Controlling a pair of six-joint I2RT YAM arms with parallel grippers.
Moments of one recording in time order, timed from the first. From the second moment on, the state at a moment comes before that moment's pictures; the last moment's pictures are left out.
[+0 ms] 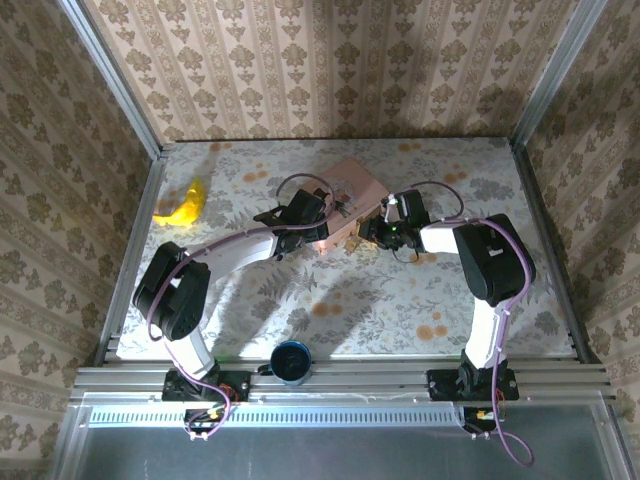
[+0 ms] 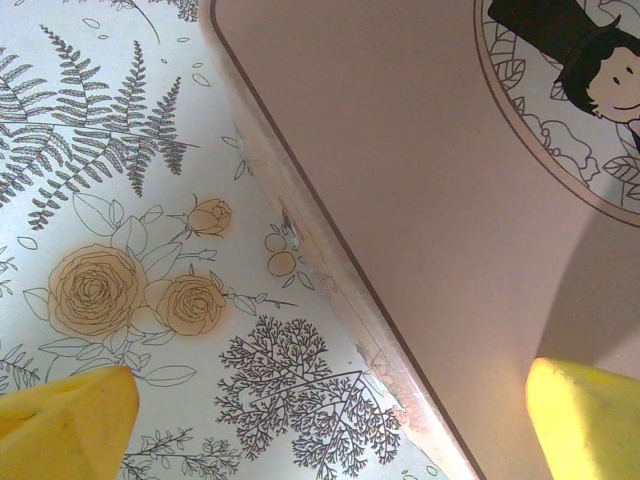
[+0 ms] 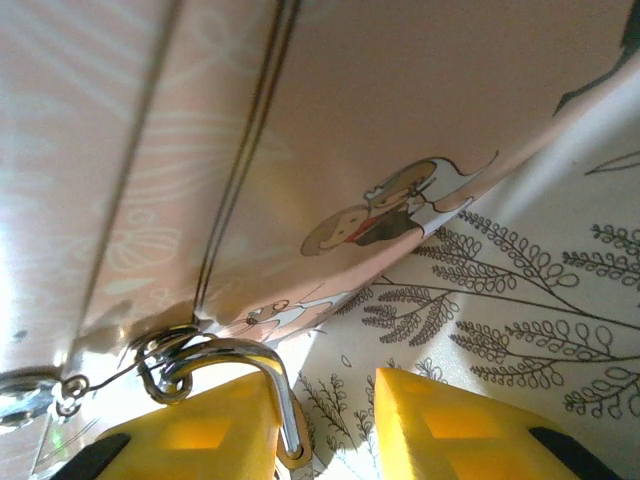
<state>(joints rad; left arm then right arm) -0.72 1.72 1.17 -0.42 -0.35 -0.73 0.27 1.93 0.97 0.14 -0.54 0.67</state>
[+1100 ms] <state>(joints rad) -0.72 1.81 1.30 -0.53 -0.41 -0.72 0.59 1.91 1.20 -0.27 0.13 0.49</state>
